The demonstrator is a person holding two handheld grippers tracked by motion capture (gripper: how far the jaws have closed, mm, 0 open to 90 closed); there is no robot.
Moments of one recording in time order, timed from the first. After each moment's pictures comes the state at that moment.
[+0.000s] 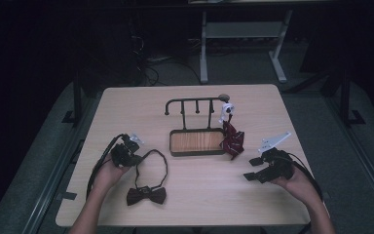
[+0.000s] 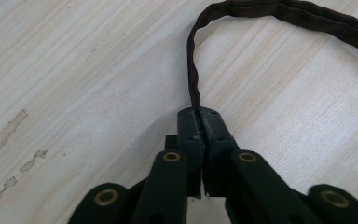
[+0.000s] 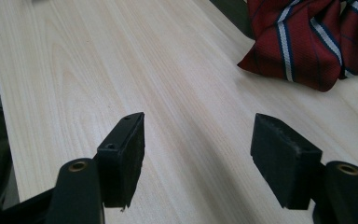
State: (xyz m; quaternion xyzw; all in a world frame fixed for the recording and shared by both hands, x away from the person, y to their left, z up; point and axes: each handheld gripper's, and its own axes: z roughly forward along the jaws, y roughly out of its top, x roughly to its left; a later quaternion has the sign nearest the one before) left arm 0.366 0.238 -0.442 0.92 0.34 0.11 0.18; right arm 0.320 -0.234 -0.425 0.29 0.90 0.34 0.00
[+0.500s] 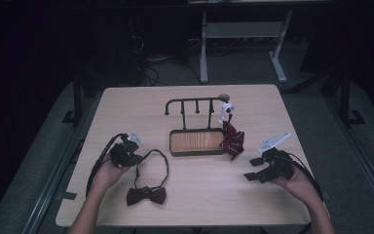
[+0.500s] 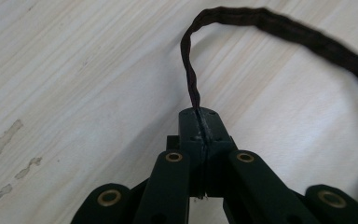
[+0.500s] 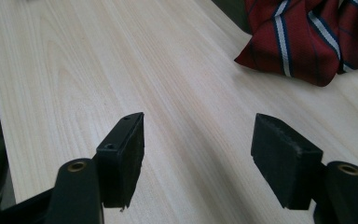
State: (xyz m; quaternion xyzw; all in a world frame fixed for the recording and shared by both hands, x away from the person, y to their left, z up) left arm 0.361 0.240 -0.430 0.91 0.33 0.08 0.22; right arm 0.321 -0.235 -0.427 0.29 0.90 0.33 0.00
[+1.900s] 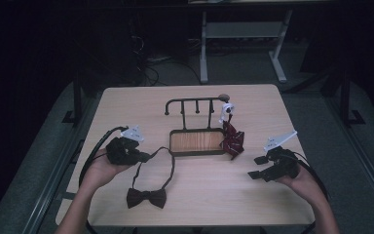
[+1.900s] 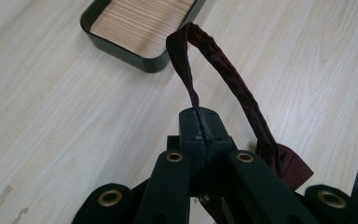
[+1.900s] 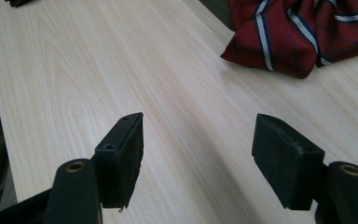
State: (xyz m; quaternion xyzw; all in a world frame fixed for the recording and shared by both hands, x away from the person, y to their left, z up) left arm 0.329 0.220 -0.356 0.92 0.24 0.06 0.29; right arm 0.322 -0.247 -0.423 0.30 0.89 0.34 0.00
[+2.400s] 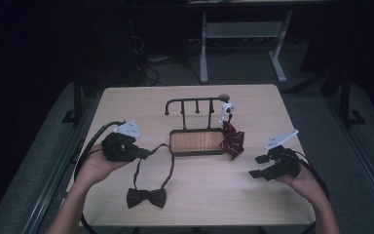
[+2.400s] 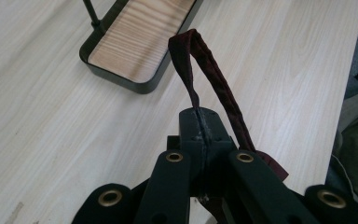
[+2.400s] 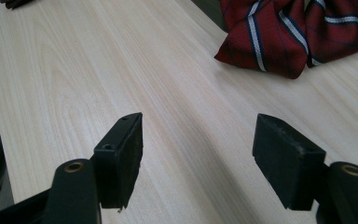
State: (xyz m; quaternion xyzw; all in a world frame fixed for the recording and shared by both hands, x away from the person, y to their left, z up) left arm 0.324 0.219 -0.328 0.93 0.21 0.06 0.31; right arm 0.322 -0.250 -0.421 0.31 0.89 0.34 0.01
